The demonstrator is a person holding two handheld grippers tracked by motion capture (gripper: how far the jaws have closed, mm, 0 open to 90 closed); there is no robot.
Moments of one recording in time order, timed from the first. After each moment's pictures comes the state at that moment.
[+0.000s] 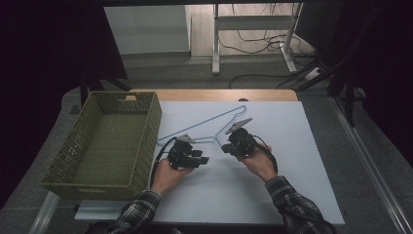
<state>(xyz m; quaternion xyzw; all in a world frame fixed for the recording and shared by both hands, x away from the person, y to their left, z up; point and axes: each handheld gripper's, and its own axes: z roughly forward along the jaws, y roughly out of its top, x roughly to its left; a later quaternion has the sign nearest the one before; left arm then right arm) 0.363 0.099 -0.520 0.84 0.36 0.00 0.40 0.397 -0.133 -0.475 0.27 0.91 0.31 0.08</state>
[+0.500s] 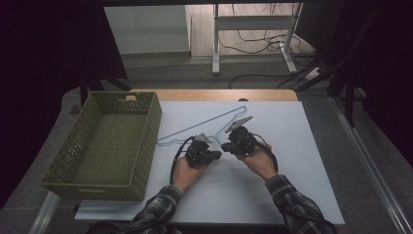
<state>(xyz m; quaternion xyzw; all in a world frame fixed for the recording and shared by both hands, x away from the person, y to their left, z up) 0.382 0.050 -0.538 0.84 0.35 0.01 0.42 0.397 -0.132 -0.468 0.27 0.91 0.31 0.08</state>
